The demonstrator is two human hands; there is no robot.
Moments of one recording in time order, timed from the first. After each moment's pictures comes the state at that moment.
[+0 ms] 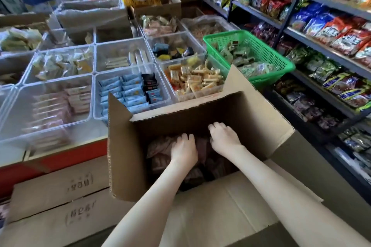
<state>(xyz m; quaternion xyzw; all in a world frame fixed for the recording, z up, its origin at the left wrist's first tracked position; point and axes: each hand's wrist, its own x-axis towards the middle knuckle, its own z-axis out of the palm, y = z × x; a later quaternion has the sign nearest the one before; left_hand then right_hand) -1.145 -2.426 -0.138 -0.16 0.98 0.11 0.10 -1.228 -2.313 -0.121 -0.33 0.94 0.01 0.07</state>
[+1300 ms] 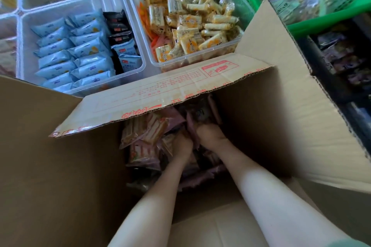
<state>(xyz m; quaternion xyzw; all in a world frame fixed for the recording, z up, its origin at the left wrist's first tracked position) -1.241 -2.423 -0.334 -0.41 0.78 0.44 0.19 -1.313 -2.341 -0.316 -0.39 0.88 0.00 0.27</state>
